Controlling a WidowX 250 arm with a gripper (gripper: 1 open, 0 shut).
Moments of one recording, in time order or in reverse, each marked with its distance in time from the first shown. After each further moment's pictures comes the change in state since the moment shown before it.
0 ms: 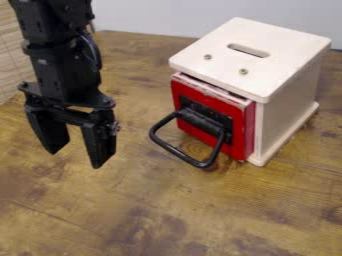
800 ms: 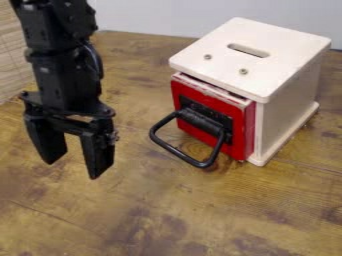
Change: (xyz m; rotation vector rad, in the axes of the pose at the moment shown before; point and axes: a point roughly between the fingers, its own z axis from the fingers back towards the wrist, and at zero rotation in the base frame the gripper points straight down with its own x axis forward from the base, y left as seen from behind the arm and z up) arm -0.007 -0.003 -0.005 -0.014 0.074 -0.016
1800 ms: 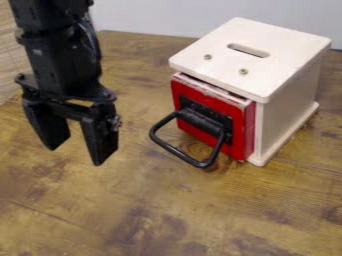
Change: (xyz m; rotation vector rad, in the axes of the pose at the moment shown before) arm -0.001 -0.005 0.014 0.026 -0.101 0.009
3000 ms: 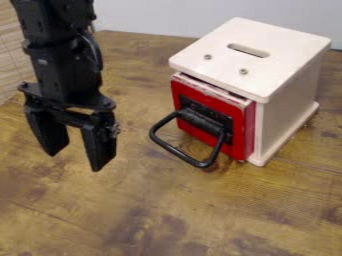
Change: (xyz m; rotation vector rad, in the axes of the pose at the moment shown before) arm 0.001 0.004 -0.004 -0.019 0.046 -0.007
